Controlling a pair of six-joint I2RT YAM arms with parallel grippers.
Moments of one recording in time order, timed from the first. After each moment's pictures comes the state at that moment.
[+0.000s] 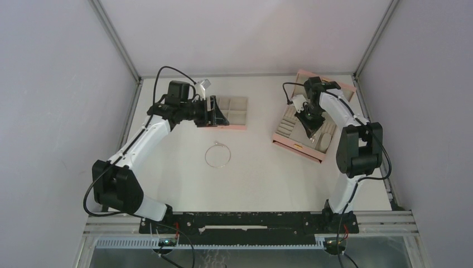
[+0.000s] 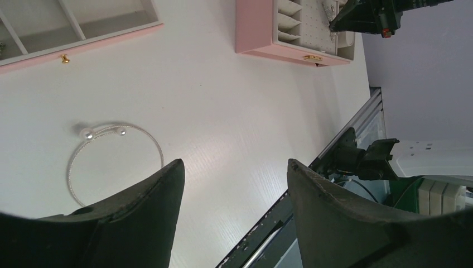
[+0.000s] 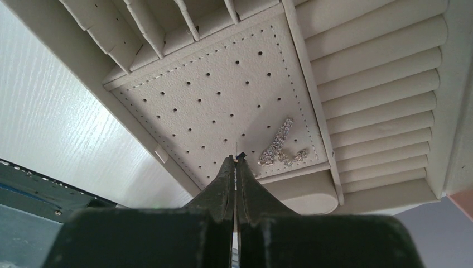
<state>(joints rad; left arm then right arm) -0.31 1.46 1.26 -0.56 0.61 -0.37 0.14 1.85 1.55 -1.20 -0.11 -0.52</state>
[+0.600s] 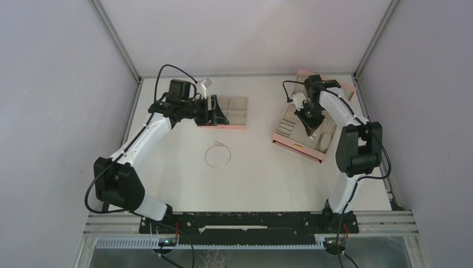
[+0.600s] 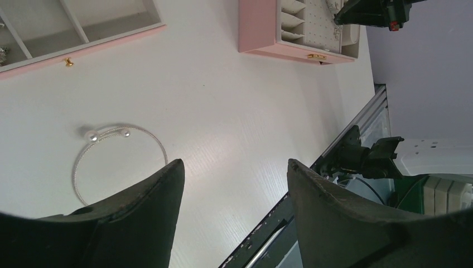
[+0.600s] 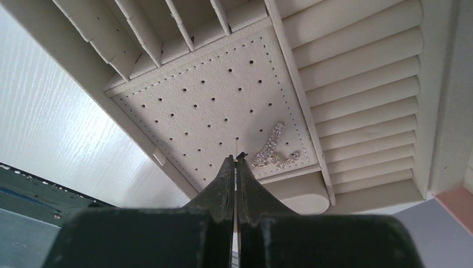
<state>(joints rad) -0.31 1.49 1.29 -0.59 0.61 -0.34 0.14 1.86 1.57 -1.20 -0.11 -0.52</state>
